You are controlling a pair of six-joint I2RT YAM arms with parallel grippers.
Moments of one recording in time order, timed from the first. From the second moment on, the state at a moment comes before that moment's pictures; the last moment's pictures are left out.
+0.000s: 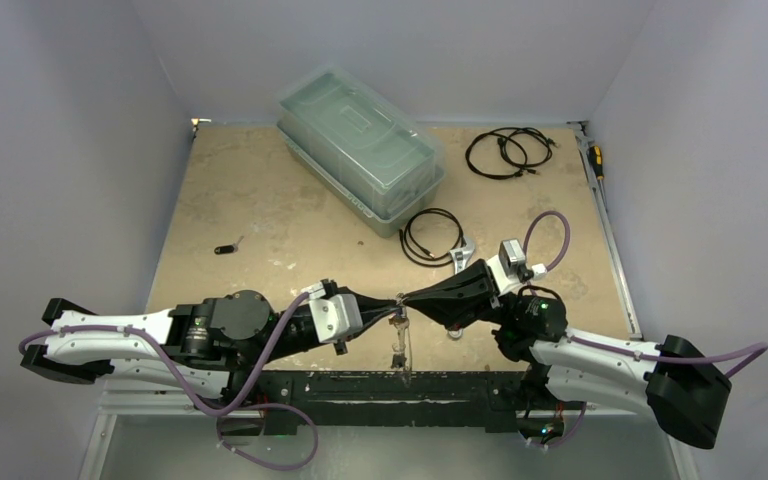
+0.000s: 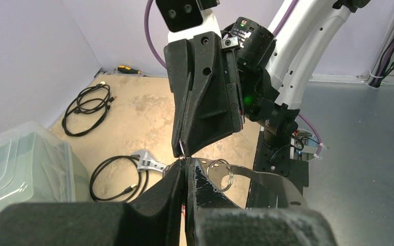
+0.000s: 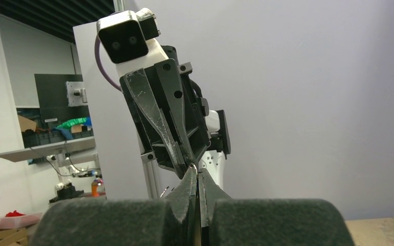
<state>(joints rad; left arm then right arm) -1.61 0.81 1.02 -0.19 -0.37 0.17 0.95 0.96 0.31 1.51 -0.46 0.70</state>
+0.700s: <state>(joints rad) -1.62 0.81 1.02 -0.18 -0.32 0.16 0.93 0.96 0.31 1.51 -0.45 0.71</state>
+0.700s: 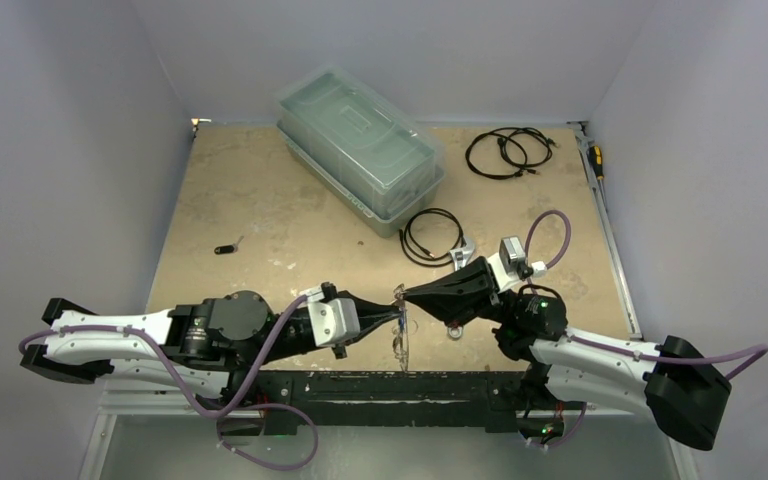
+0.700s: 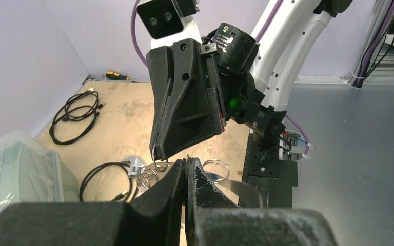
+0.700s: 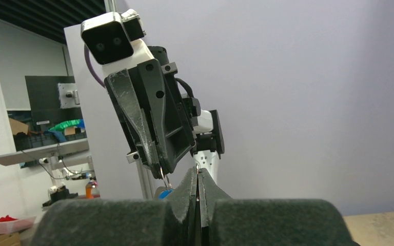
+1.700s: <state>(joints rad) -1.62 0.79 1.02 -0.16 -0.39 0.16 0.93 0.91 0.29 1.50 -0.56 0.73</state>
